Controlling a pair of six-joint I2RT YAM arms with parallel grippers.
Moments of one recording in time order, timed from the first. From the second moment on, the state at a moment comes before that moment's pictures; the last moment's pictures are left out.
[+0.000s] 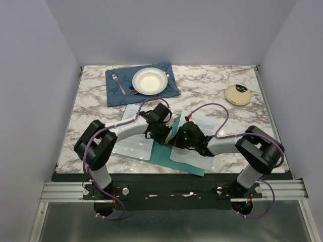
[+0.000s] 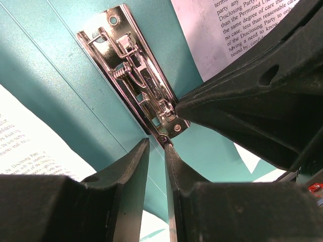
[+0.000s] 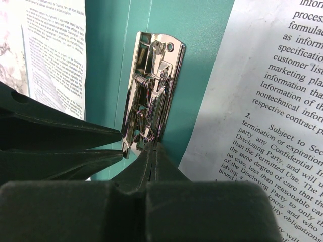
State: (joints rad) left arm -0.73 1.72 1.07 -0.51 0.22 -0.07; right arm 0.83 1.65 0.59 0.40 0.01 0.97
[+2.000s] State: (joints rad) left arm -0.68 1.84 1.27 -0.68 0.30 -0.10; right arm 0.80 1.71 0.52 0.62 -0.01 1.08
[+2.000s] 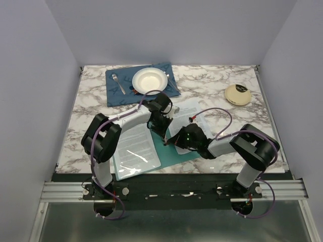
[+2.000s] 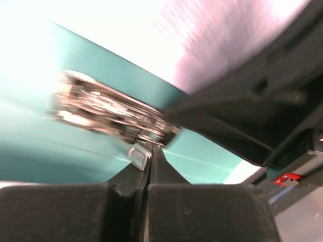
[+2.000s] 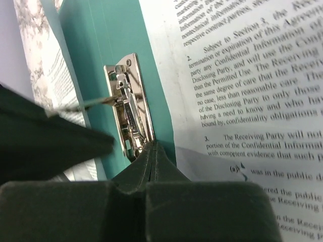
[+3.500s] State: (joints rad) left arm -0.54 1.81 1.37 -0.71 0.23 -0.01; right arm 0.28 1.36 0.77 -0.22 0.21 0.66
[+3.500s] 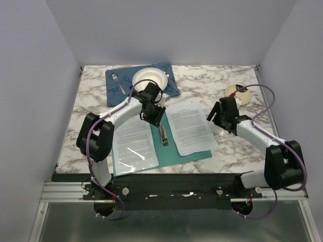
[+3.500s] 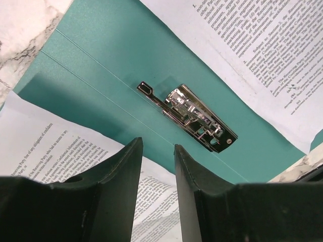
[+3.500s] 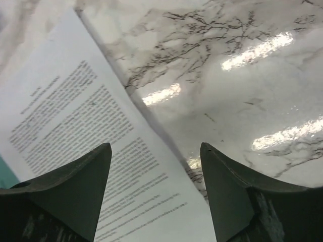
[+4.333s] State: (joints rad) left arm -0.54 1.90 1.29 -0.66 0.20 0.03; right arm 0.21 1.29 0.55 -0.17 -0.18 0.68
